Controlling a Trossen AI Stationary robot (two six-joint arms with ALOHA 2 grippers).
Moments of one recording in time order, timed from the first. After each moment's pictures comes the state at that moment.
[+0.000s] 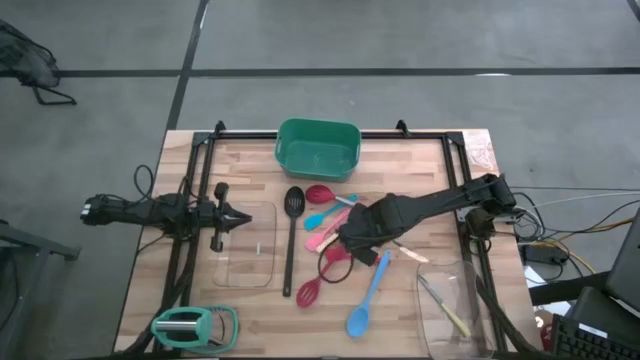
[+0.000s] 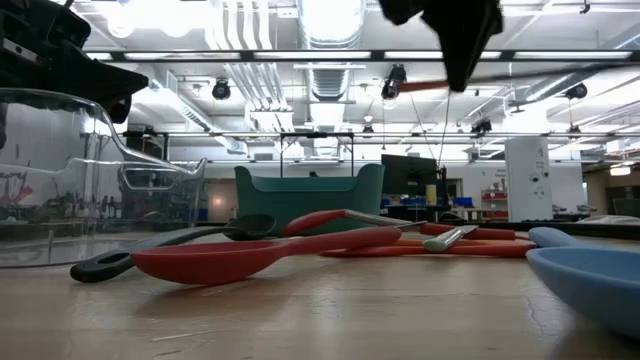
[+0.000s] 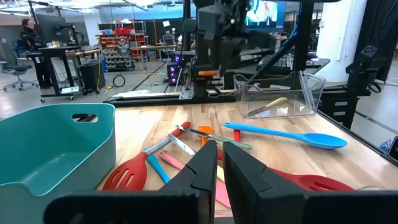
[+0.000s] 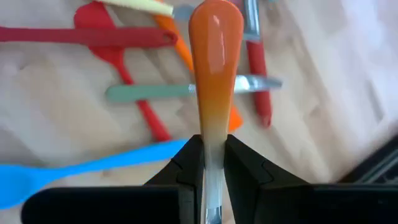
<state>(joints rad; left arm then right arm) -0.13 0.04 0.04 -0.06 -0.13 0.04 0.26 1.86 1.77 -1.53 0.20 0.91</state>
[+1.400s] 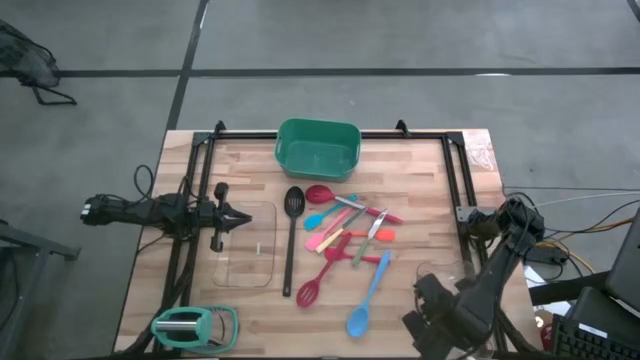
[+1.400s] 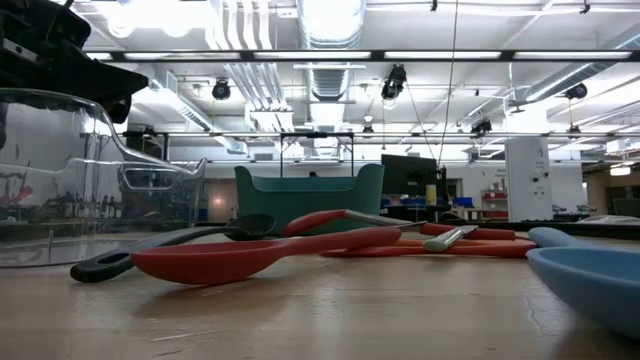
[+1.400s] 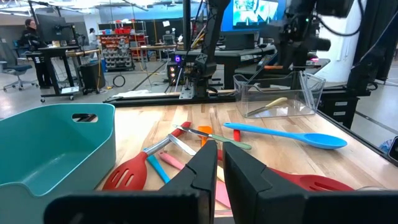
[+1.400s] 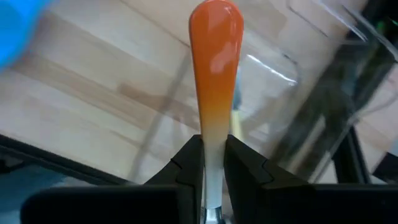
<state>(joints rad) -0.13 0.04 0.04 -0.06 -0.13 0.04 0.91 1.85 1.66 -1.57 0.00 1.99</state>
